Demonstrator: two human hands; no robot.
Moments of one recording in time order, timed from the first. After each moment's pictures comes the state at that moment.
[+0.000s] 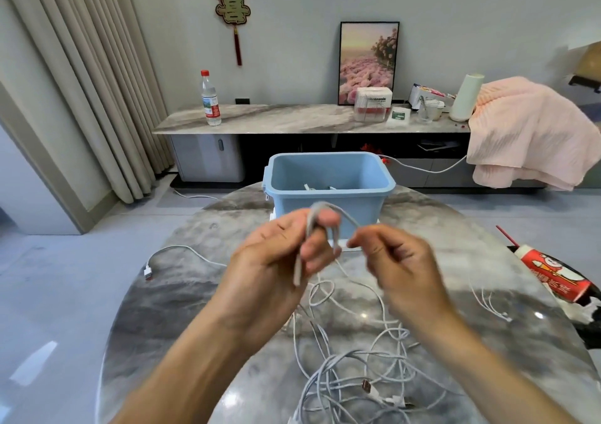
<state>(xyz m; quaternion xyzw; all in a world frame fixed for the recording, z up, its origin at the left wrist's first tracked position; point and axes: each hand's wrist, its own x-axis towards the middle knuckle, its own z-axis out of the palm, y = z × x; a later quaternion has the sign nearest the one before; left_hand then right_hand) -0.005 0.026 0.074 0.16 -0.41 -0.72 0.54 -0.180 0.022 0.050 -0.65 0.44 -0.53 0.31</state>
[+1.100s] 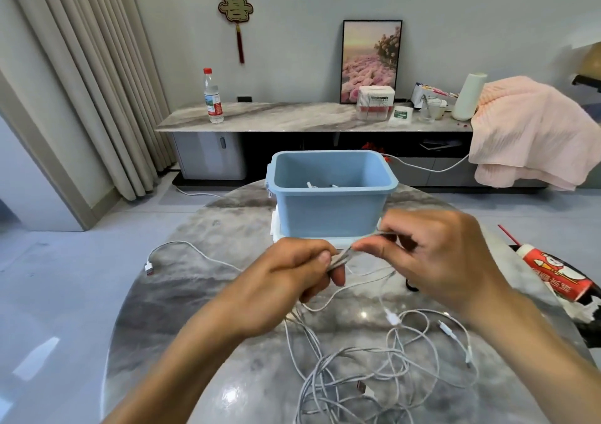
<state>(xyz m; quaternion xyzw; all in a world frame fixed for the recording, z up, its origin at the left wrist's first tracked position) 0.012 0.022 0.063 0.33 -0.73 -0.48 0.36 -0.209 0.014 0.082 -0.82 0.44 -0.35 -0.07</state>
